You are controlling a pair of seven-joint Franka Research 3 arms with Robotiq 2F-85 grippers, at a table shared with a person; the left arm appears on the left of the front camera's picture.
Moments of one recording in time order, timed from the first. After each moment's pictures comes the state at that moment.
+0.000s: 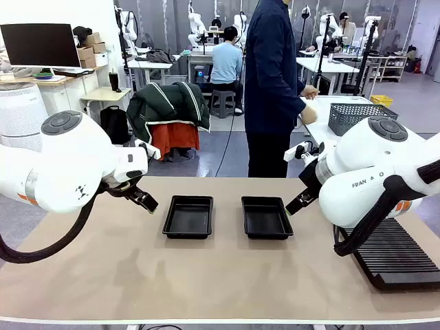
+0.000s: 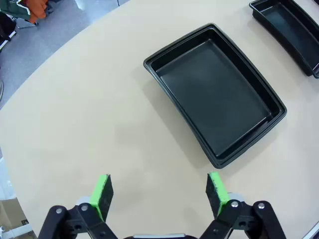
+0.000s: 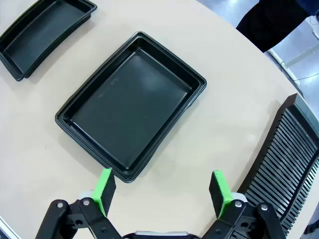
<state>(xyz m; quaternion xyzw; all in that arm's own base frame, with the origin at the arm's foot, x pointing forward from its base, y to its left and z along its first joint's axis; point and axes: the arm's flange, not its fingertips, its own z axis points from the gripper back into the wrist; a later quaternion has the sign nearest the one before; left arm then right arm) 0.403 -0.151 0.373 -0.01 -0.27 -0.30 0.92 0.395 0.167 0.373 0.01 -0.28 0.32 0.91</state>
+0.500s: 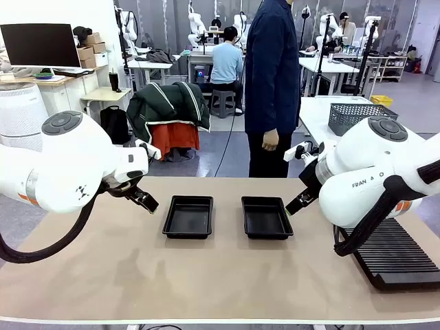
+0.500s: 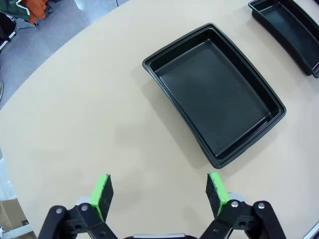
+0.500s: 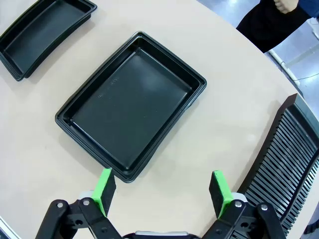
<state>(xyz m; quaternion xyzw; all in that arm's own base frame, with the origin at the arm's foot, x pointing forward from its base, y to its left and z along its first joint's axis) 0.402 -0.152 0.373 -0.01 -0.27 -0.30 0.92 0.395 0.167 0.373 0.01 -0.28 0.32 0.91</state>
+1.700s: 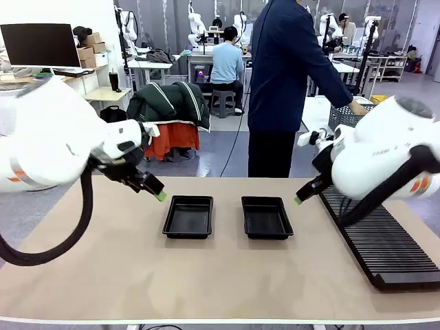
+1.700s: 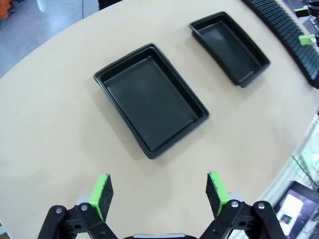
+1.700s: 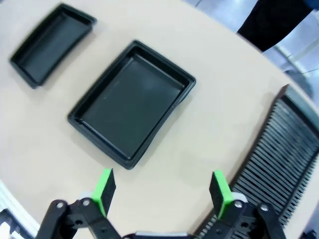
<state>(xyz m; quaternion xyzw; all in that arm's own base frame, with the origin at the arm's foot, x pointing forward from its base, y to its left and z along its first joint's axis) 0.377 -0.153 0.444 -0.15 -0.24 -0.29 0.92 0.397 0.132 0.422 0.06 -0.26 0.30 0.92</state>
